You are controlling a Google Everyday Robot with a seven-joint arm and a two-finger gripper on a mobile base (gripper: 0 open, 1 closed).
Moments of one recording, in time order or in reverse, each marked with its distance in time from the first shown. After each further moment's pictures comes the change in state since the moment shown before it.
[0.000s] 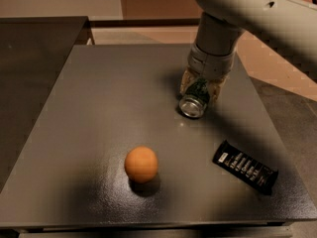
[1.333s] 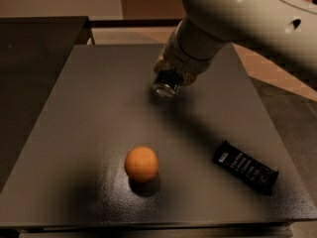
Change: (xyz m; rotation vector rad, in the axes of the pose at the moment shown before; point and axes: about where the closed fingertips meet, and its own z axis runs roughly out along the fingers) arm -0.020 -0.074 -0.053 0.343 0.313 -0.176
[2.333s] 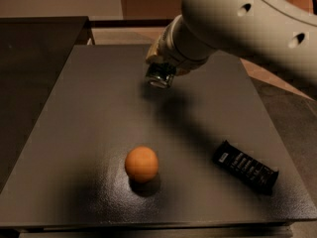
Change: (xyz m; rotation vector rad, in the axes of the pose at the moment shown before) arm 0.012 -0.028 -0.005 0.124 0.114 -0.101
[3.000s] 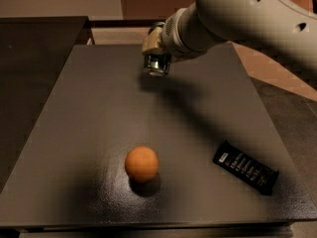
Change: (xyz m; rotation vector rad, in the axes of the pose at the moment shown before) arm 0.028 -0.015 0.021 0.155 0.010 -0.182
